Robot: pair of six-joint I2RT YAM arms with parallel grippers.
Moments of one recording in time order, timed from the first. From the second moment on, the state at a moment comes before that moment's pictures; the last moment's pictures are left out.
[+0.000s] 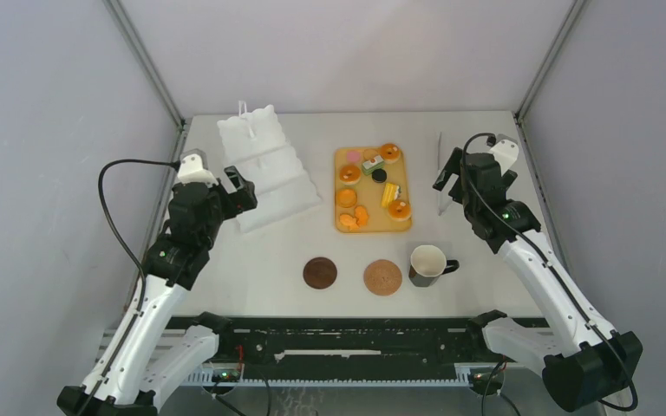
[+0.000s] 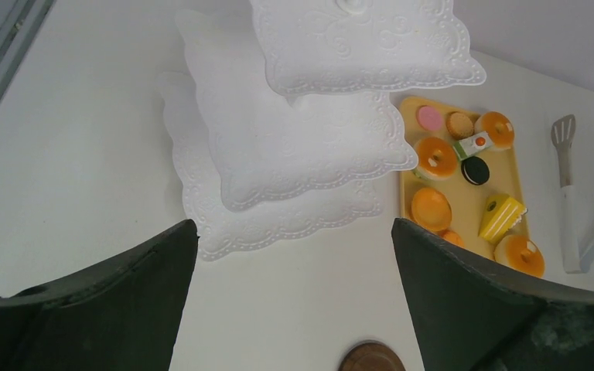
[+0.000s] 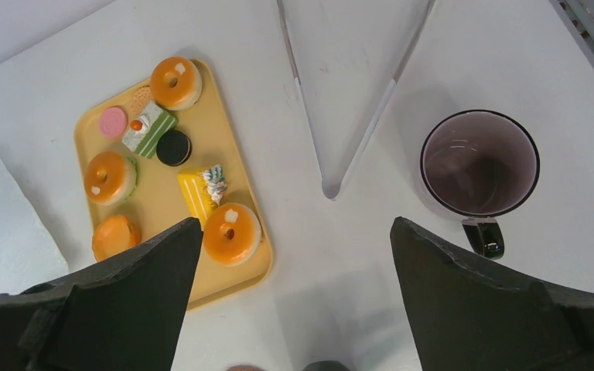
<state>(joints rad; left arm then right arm) -0.31 0.77 0.87 -0.43 -0.31 -0.41 0.33 1.04 1.02 -0.57 0.49 0.56</state>
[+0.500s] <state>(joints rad) -0.31 0.77 0.87 -0.40 -0.30 -0.40 0.33 1.04 1.02 -0.58 0.49 0.57</state>
